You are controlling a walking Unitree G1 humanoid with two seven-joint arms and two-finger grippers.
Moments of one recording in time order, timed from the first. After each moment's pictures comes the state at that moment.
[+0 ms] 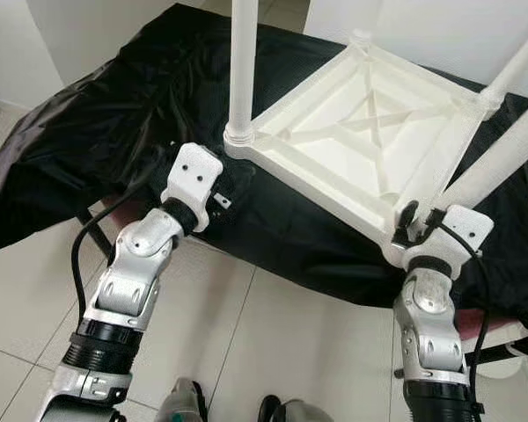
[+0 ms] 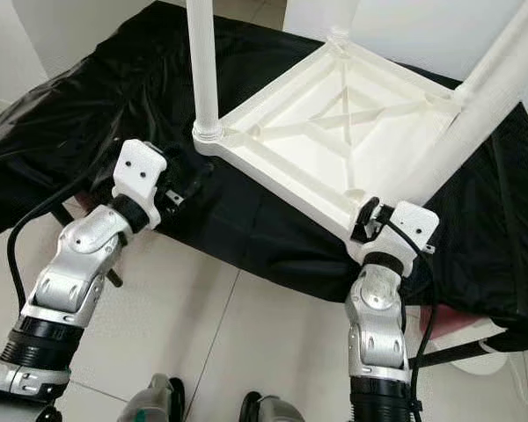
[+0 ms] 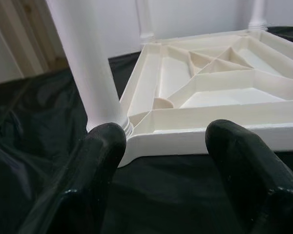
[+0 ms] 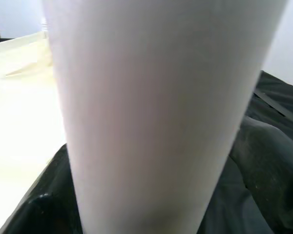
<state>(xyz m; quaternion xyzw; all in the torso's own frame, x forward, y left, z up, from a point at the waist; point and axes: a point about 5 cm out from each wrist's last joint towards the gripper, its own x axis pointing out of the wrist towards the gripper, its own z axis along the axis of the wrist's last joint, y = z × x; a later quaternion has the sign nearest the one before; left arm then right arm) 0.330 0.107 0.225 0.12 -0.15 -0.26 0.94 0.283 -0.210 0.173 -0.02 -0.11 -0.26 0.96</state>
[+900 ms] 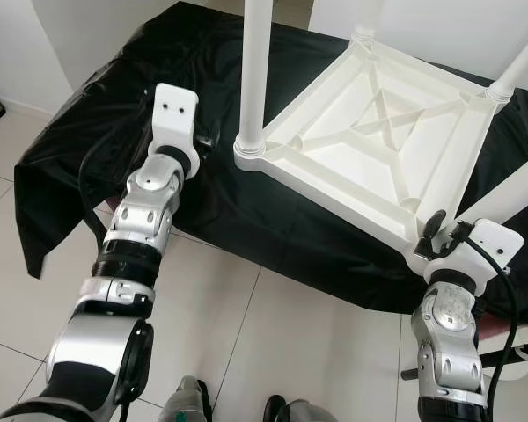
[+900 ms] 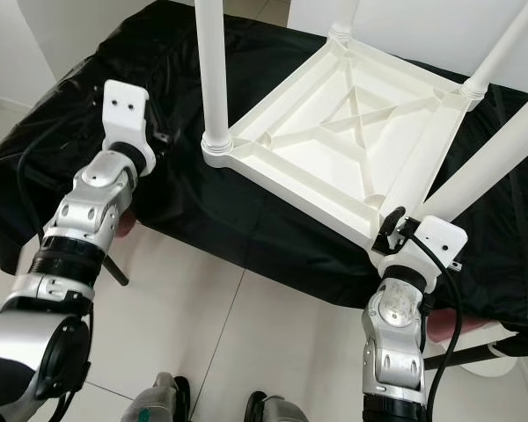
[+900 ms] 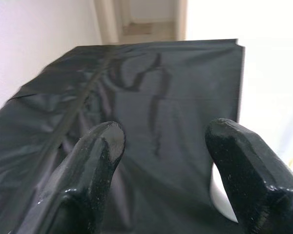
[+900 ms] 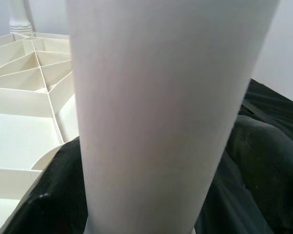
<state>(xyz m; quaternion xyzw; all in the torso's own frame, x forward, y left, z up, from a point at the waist) 0.394 0.125 0.258 0.06 -0.12 -0.11 0.98 0.261 -0.230 0.173 -0.04 -0.12 -0.31 0.94</state>
